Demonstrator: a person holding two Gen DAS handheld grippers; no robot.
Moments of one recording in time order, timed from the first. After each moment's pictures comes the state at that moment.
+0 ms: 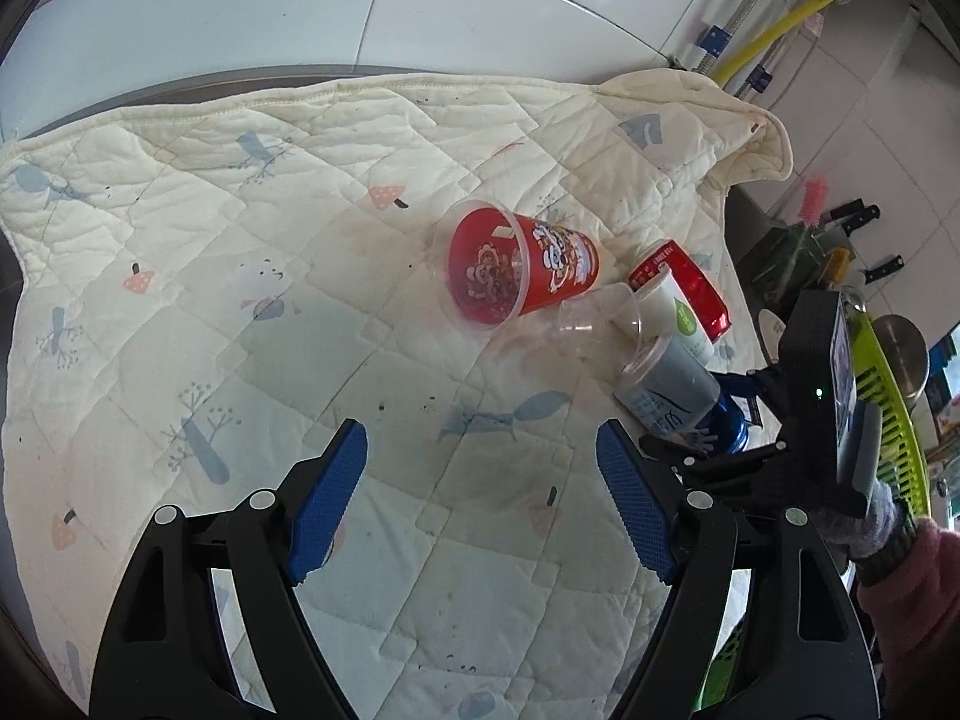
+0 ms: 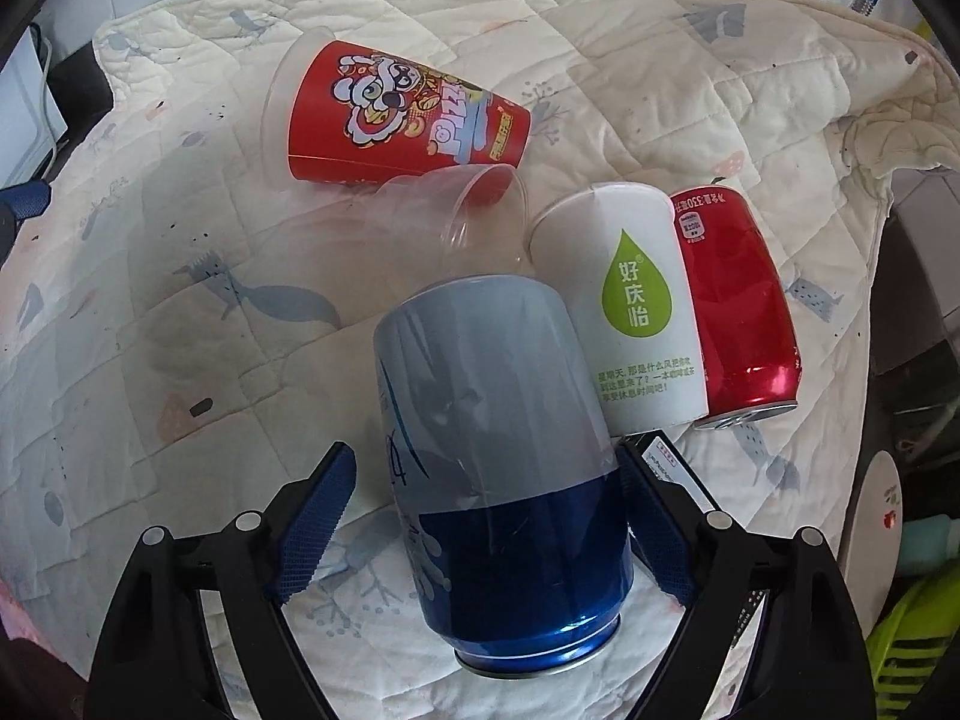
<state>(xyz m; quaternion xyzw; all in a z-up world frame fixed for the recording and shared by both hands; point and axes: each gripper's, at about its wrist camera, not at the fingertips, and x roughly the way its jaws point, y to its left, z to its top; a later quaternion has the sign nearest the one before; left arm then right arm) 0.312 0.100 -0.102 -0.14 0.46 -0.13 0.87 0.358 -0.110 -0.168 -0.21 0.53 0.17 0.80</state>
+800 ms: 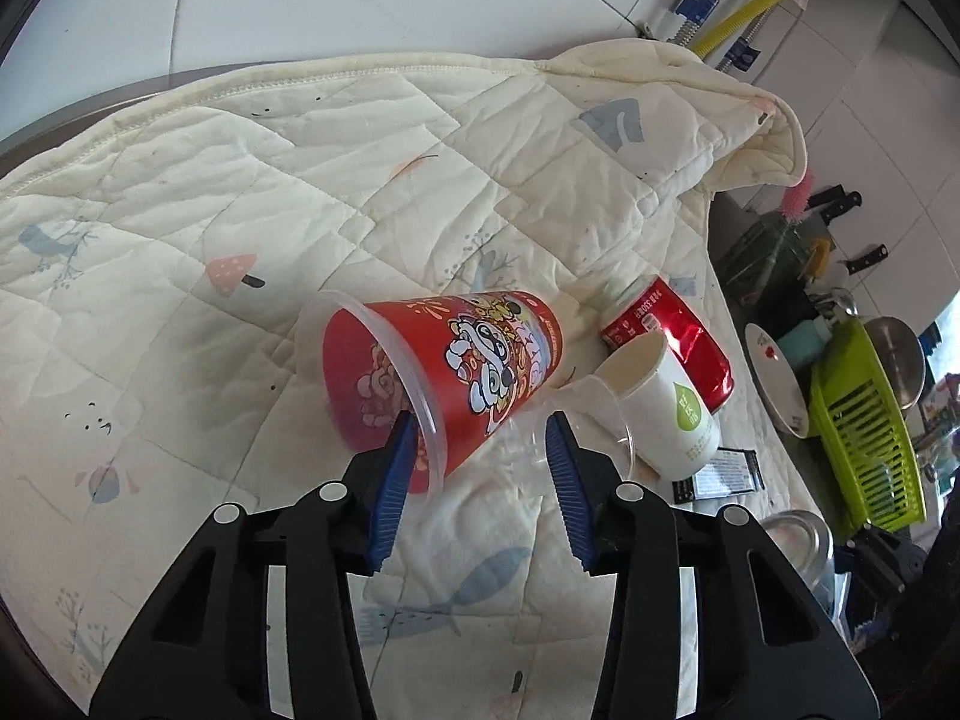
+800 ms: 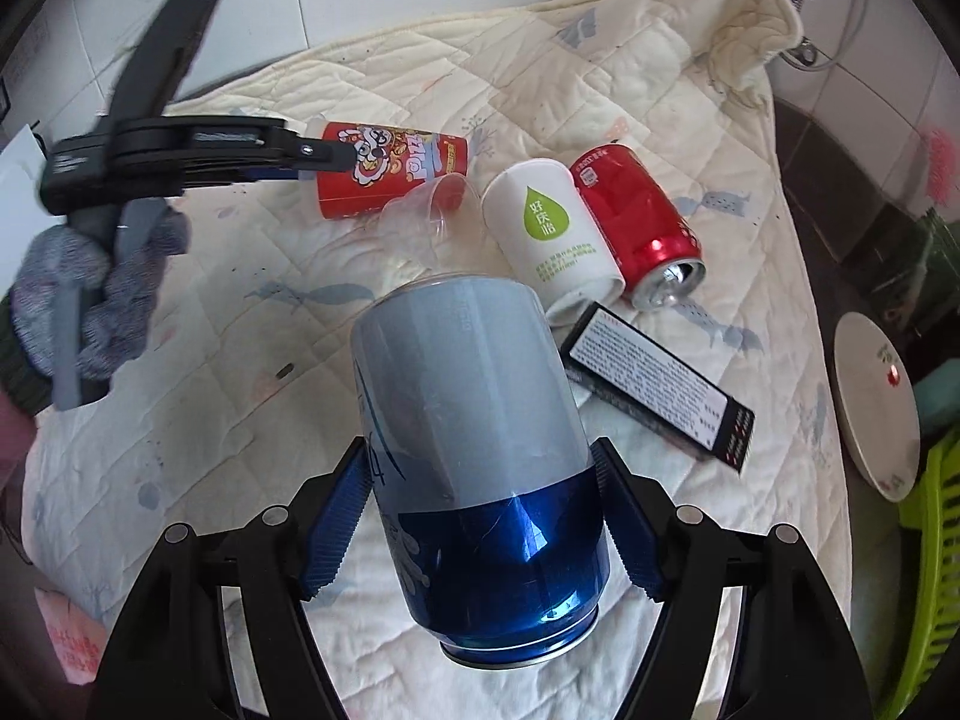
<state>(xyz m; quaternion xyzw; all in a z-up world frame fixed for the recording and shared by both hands) 0.421 0.044 -0.135 -0.13 0.46 -0.21 0.85 0.277 -0.156 -0.116 -0.08 0.51 0.14 0.84</state>
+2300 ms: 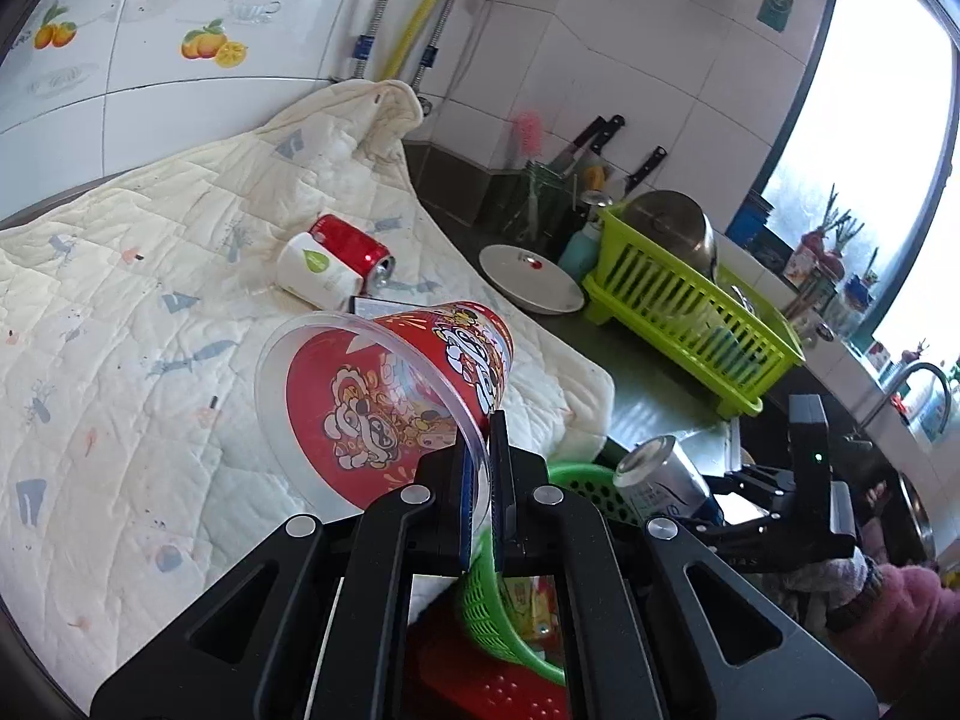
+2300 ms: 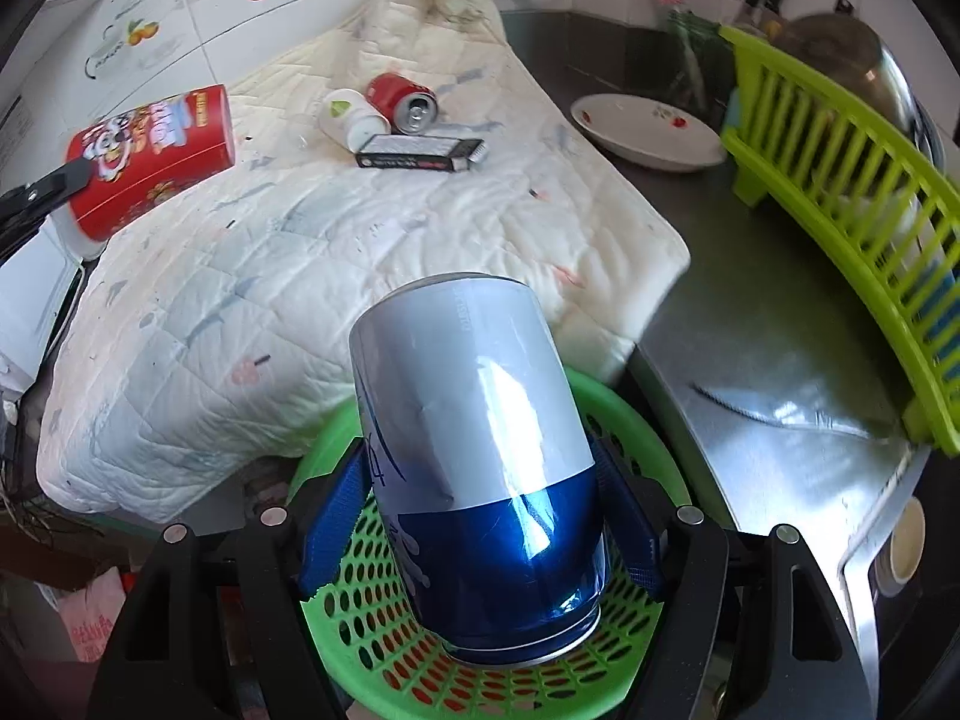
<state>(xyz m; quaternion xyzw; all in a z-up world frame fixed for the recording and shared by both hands) 0.113 -0.057 -0.035 -0.07 0.36 -0.33 0.87 0.038 -0.325 -0.118 0.03 0.50 0.03 0.86</state>
